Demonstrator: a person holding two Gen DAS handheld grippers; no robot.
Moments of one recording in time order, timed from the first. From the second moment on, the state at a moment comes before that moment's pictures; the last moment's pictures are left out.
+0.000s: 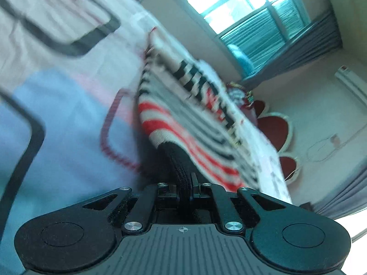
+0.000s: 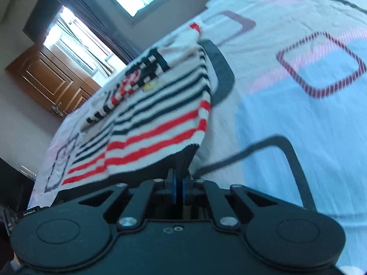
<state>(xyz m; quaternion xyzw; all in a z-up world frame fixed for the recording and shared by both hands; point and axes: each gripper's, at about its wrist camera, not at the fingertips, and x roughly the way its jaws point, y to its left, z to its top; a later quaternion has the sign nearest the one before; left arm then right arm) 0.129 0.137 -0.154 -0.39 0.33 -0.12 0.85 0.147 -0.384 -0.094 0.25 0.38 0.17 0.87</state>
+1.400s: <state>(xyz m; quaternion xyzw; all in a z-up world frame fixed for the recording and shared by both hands) 0.525 0.164 -0.134 -0.34 0.34 -0.11 0.87 0.550 -0.373 -0.109 0.33 0.36 0.22 0.84</state>
